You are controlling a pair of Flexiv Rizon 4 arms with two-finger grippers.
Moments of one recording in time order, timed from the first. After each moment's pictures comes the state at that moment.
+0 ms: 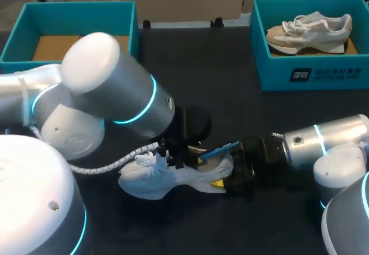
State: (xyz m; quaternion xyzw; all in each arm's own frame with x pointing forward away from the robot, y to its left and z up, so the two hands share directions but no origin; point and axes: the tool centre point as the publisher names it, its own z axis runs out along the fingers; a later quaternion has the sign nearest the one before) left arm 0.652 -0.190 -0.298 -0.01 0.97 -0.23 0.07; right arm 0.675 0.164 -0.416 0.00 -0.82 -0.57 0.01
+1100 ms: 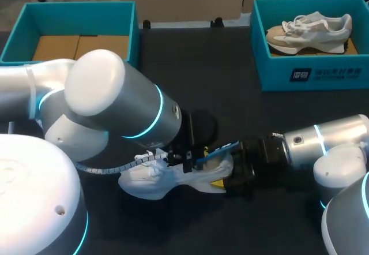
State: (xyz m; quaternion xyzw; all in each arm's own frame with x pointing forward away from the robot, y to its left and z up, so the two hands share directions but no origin) left arm 0.652 -0.204 -0.293 -0.02 0.96 -0.24 0.12; right arm 0.675 0.164 -0.416 0.00 -0.82 -0.57 0.01
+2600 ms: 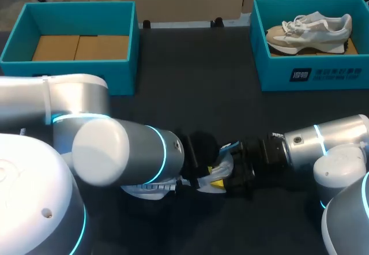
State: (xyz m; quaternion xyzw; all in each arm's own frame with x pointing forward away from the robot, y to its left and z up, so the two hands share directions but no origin) left arm 0.659 -0.211 -0.336 -0.09 0.94 -0.27 0.20; right arm 0.675 0.164 -0.416 0.00 -0.82 -0.57 0.01
